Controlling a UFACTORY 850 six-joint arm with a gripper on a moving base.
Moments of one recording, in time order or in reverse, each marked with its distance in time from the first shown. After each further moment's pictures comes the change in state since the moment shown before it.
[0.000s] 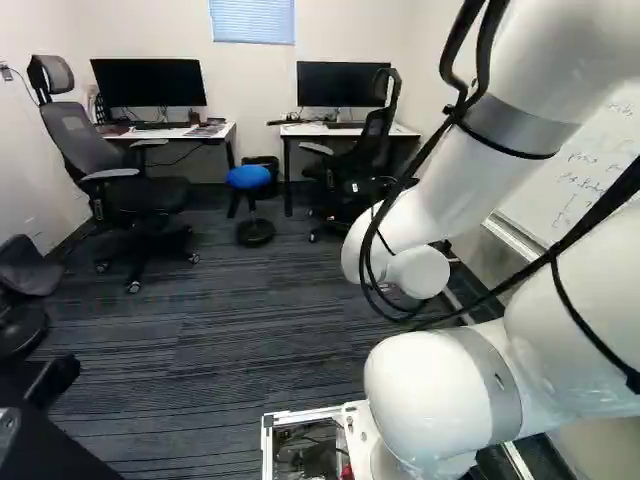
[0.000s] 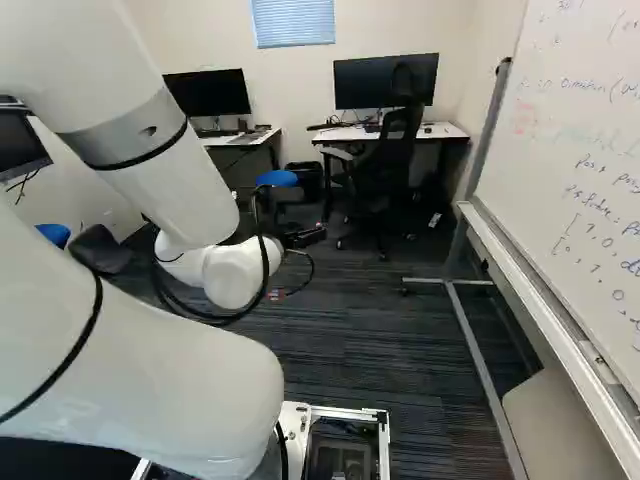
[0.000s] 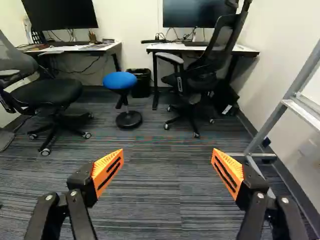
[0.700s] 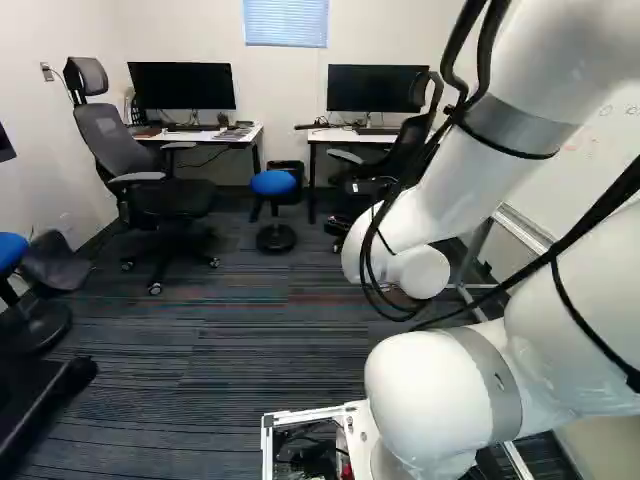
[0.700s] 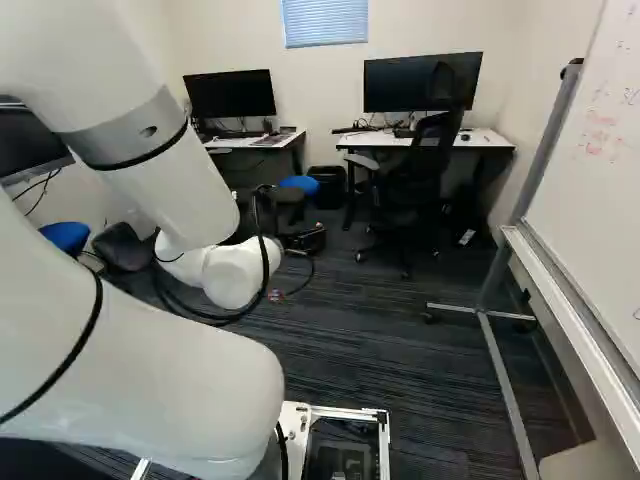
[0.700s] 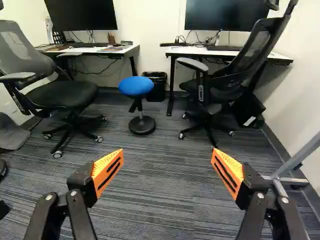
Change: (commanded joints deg) arm 0.0 0.0 0.0 0.0 0.0 0.0
